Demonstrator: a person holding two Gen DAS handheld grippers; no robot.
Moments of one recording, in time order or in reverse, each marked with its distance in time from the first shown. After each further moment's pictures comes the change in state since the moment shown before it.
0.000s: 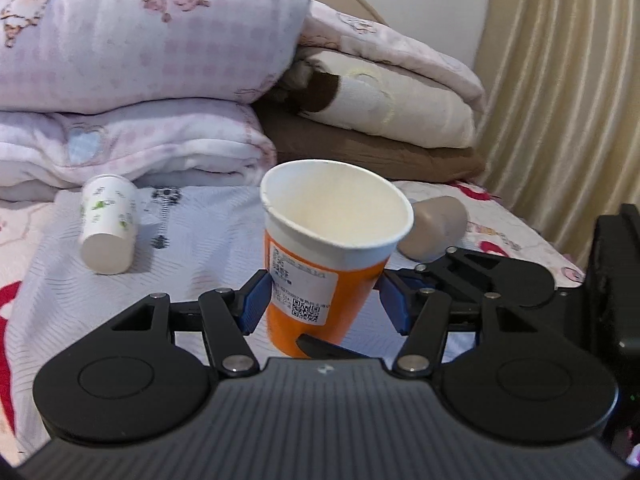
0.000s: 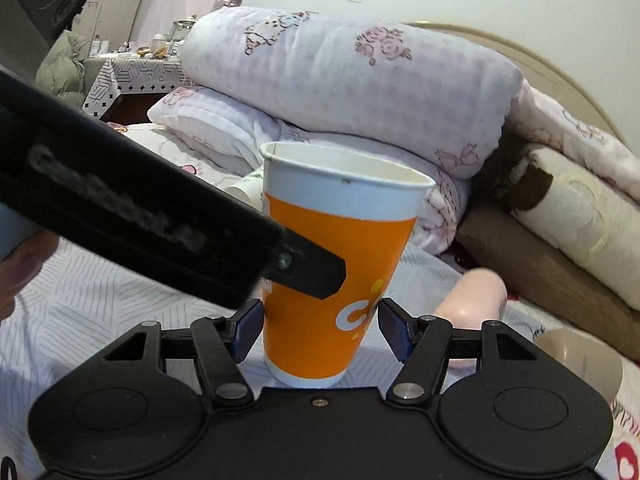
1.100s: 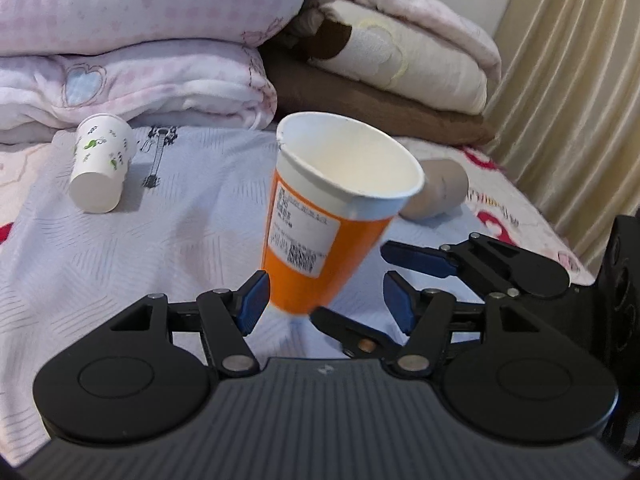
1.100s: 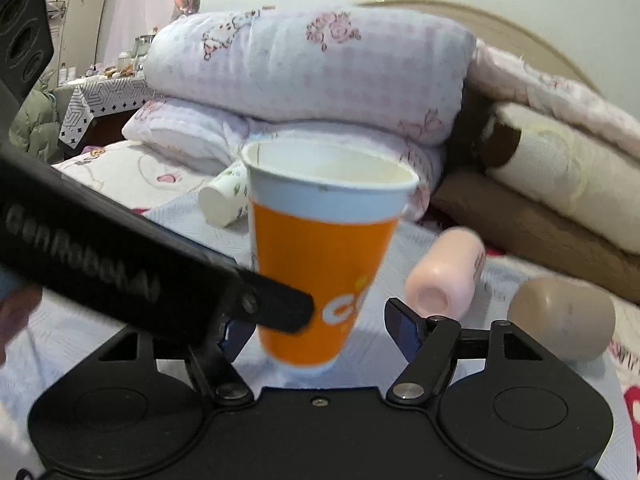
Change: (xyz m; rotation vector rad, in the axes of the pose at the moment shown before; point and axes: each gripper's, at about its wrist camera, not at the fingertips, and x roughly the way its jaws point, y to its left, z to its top) left arm 0.003 -0.010 0.002 -0.092 0.184 0.026; right arm -0.020 -0.015 -0.013 0.141 0.043 0.007
